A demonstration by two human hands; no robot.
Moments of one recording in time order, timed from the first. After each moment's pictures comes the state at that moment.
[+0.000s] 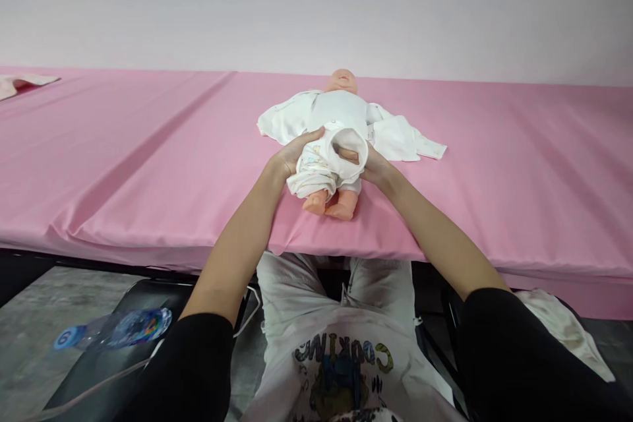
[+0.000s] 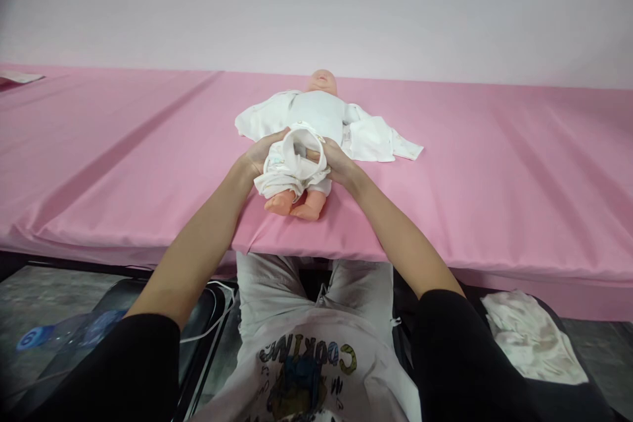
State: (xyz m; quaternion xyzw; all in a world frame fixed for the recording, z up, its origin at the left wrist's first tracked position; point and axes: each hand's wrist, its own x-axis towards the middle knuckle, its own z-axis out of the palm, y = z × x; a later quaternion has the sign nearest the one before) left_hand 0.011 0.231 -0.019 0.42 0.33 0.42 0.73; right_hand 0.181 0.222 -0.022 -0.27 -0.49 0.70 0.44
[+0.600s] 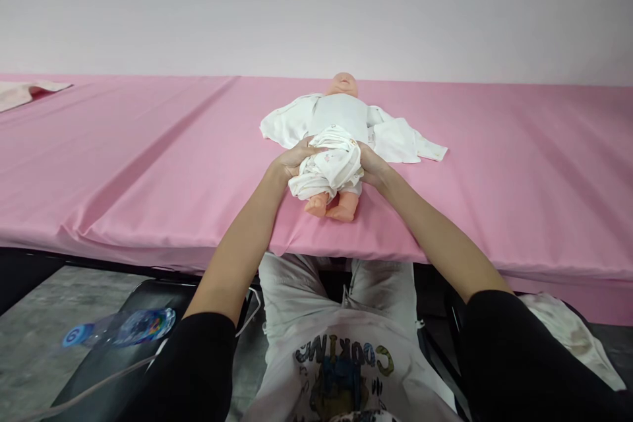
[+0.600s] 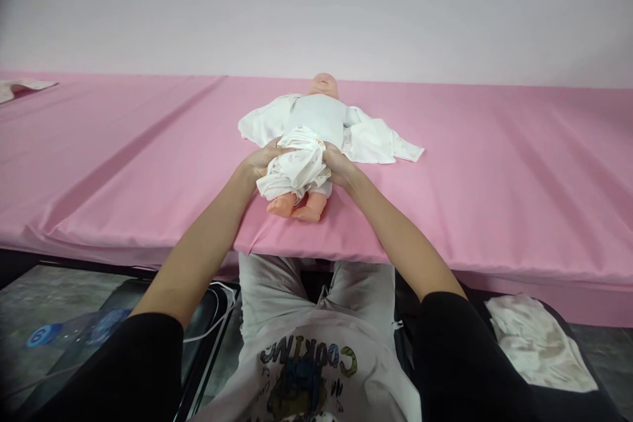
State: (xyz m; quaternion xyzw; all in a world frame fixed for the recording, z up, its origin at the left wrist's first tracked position) left_hand 0.007 0.230 -0.024 0.51 0.31 0.43 0.68; right_hand 0.180 0.232 -0.035 -0.26 -0.49 0.71 0.43
